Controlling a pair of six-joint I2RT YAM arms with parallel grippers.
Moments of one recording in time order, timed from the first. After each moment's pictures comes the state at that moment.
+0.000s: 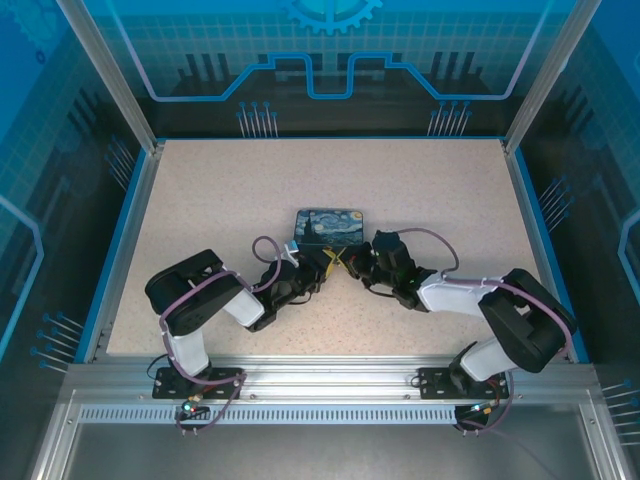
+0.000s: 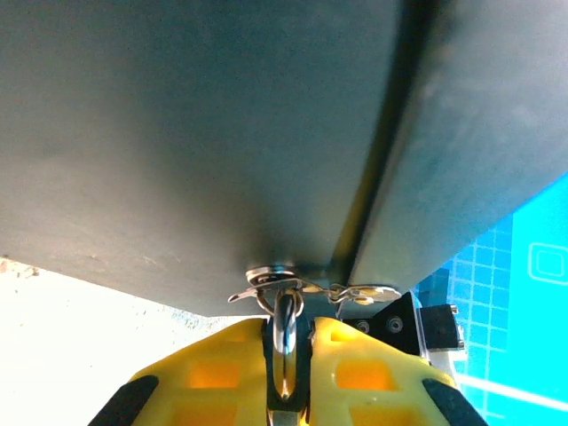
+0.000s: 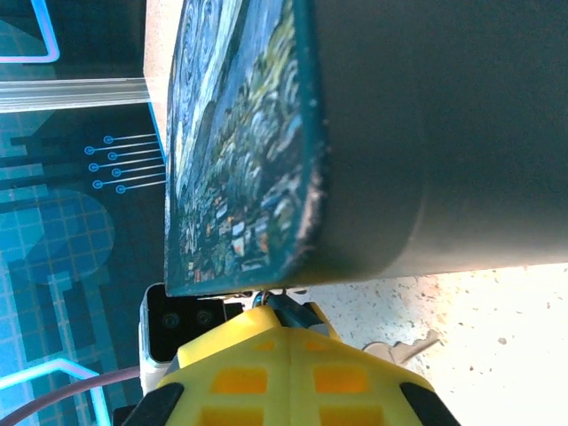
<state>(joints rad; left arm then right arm) -0.76 1.82 0.42 1.19 -0.03 -1.67 0.67 1.47 0.54 0.43 -0.16 1.46</state>
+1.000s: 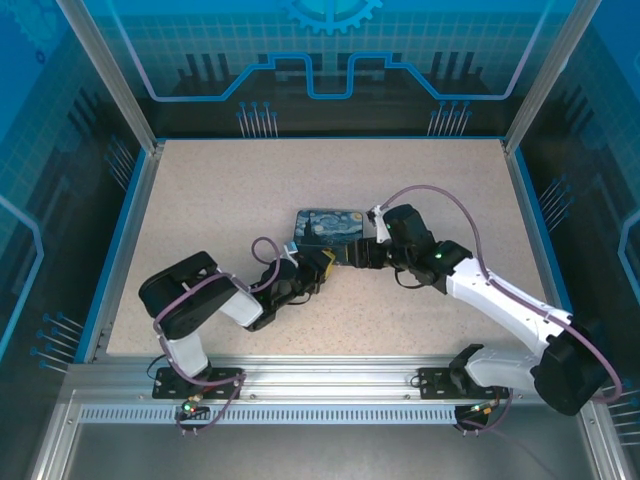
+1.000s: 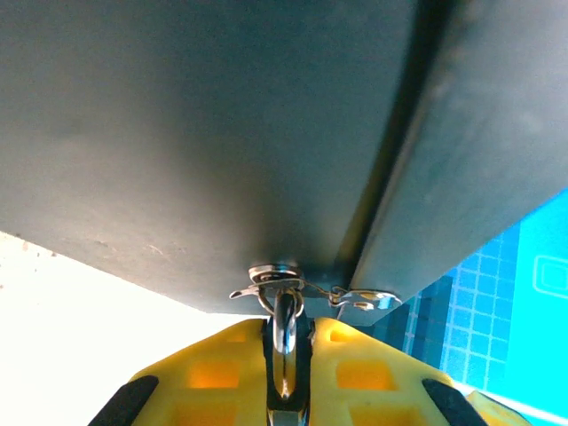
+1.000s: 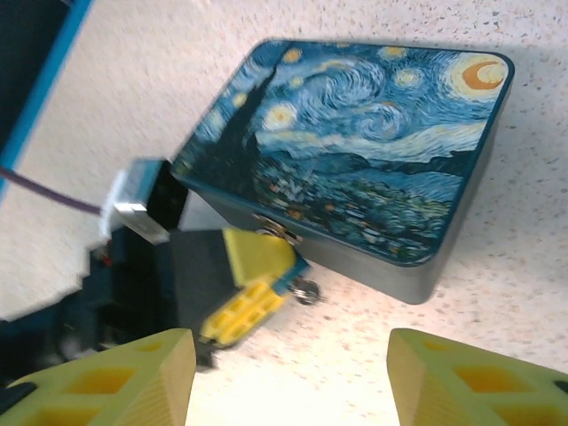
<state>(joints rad) -0.76 1.76 0.42 1.09 -0.03 -1.71 0.63 1.21 0.88 -0.44 -0.12 0.41</state>
